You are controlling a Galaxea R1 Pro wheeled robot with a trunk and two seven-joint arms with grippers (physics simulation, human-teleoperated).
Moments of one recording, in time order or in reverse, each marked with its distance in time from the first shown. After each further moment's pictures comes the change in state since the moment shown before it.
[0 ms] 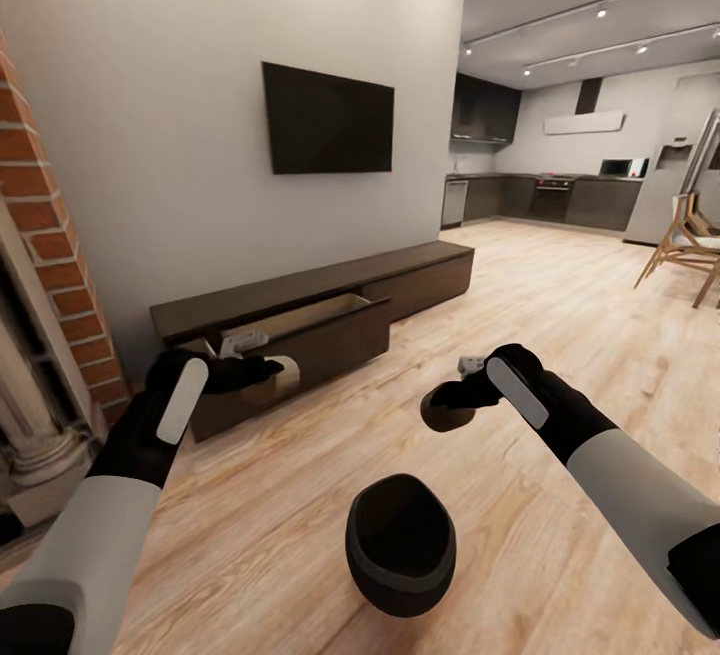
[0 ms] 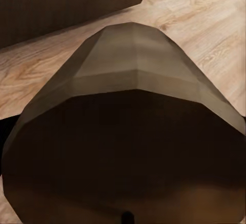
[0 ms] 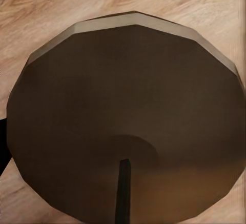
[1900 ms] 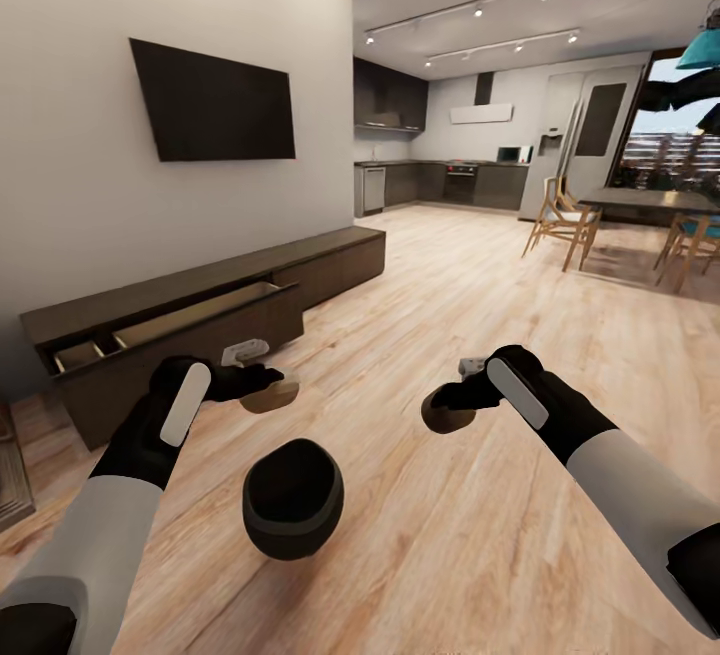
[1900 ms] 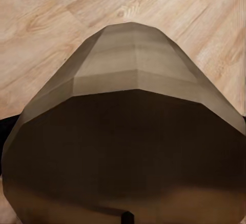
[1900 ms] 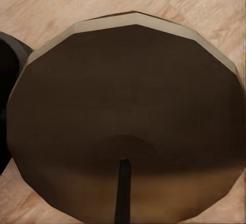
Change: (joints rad) left arm 0.000 0.000 -0.001 0.055 -0.001 -0.002 0.001; right arm 0.000 0.000 -0.001 0.010 -0.003 0.000 0.000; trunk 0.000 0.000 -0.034
